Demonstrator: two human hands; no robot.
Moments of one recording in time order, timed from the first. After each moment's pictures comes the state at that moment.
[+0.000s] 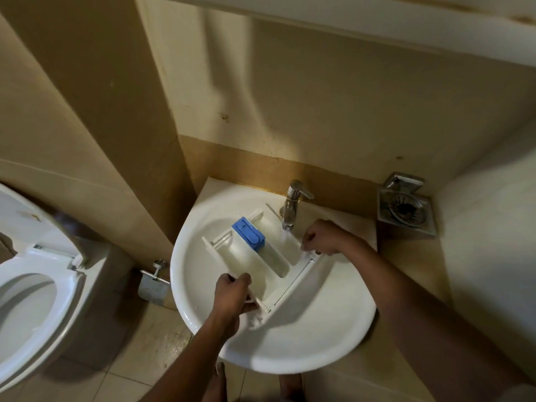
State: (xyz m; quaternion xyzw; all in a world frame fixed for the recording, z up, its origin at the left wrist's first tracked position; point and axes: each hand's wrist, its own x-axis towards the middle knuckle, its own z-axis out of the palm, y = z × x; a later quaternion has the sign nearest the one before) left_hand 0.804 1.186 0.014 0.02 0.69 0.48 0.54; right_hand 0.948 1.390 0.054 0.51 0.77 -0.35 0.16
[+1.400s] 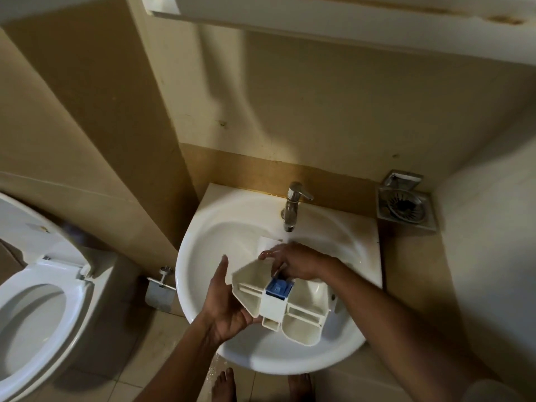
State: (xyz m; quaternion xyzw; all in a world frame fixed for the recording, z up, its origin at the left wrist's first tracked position) left_hand 0.783 1.175 0.047 -0.16 0.36 0.52 0.76; right_hand 0.917 1.348 0.013 0.24 0.89 -0.35 0.14
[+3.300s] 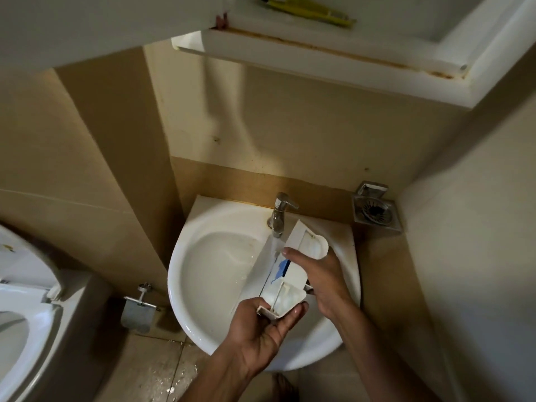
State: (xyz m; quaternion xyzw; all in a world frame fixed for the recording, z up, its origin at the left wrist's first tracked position) left_hand 0.832 1.151 0.094 -0.27 0.28 0.51 0.77; right_hand 0.944 1.253 0.109 0.62 0.41 -0.59 -0.31
